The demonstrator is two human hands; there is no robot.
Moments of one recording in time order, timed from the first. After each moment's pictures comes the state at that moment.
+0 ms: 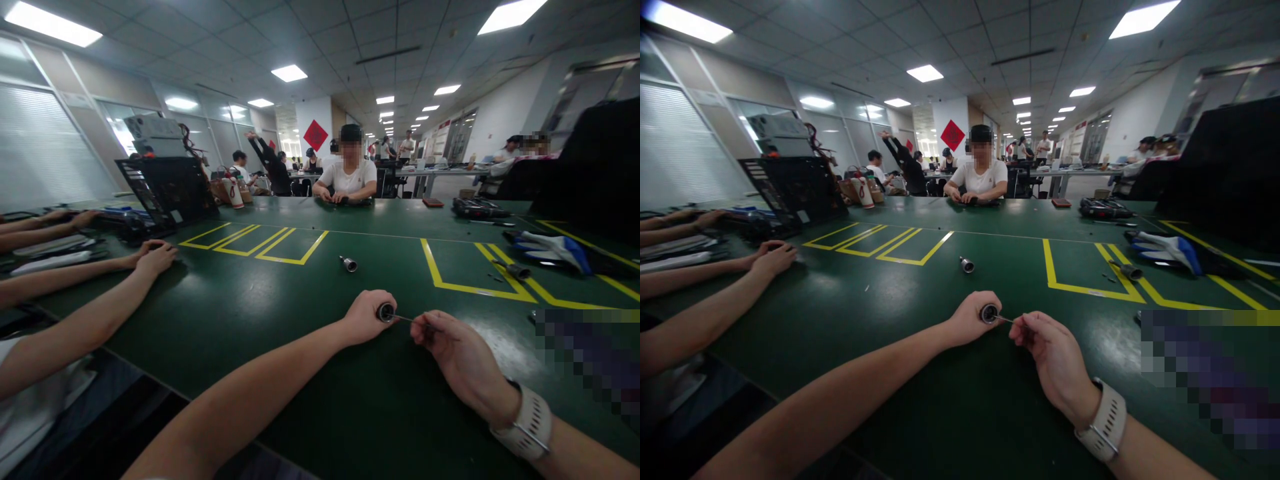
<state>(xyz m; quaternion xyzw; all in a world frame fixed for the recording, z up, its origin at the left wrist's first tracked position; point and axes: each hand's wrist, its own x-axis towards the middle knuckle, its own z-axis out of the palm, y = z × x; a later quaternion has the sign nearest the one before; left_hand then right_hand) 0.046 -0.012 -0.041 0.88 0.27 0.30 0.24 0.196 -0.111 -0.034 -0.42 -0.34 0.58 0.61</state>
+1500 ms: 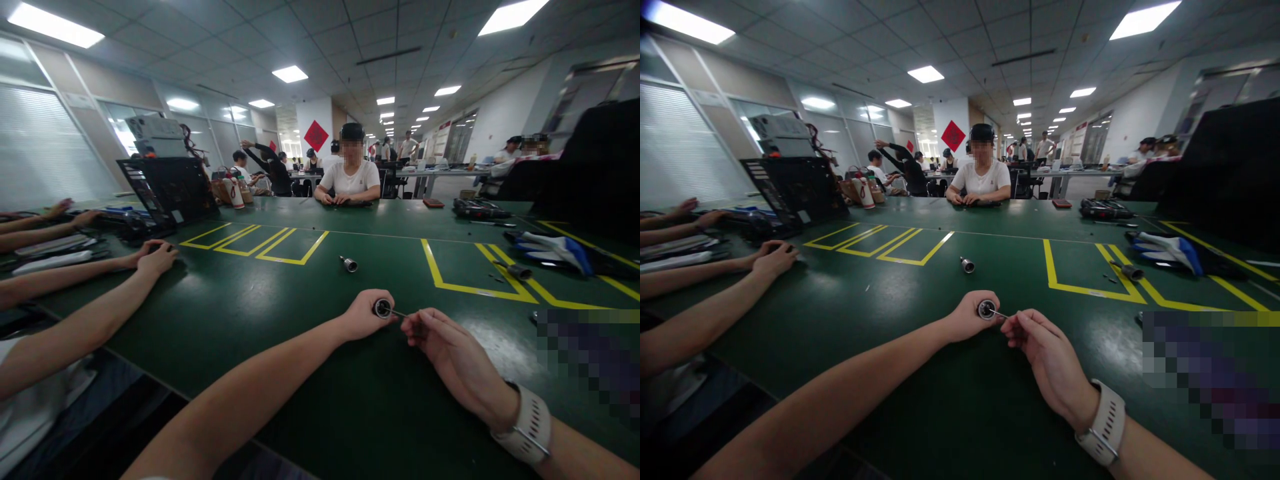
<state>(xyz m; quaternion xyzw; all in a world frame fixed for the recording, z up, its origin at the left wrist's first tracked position) 0.045 -0.007 -0.045 0.83 0.25 0.32 0.39 0.193 -0.112 -0.036 -0.39 -0.35 0.62 0.59</state>
